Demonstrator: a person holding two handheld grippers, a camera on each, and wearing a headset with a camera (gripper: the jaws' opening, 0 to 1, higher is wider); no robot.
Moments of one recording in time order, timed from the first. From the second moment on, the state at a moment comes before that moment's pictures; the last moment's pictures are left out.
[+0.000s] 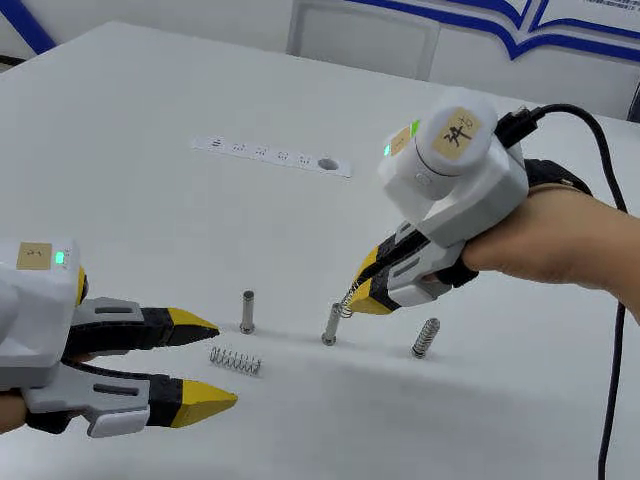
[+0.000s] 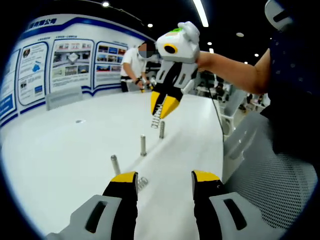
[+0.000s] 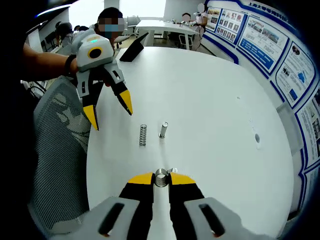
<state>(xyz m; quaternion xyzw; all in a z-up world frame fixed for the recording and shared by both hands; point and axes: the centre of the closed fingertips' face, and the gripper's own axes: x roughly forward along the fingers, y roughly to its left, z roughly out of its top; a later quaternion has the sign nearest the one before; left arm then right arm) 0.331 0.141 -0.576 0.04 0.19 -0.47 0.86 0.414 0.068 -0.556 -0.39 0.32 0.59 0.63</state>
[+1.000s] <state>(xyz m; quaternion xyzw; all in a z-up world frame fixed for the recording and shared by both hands) 0.332 0.145 -0.577 0.02 0.19 -0.45 0.87 0.441 0.076 -0.594 -0.41 0.36 0.57 0.61</state>
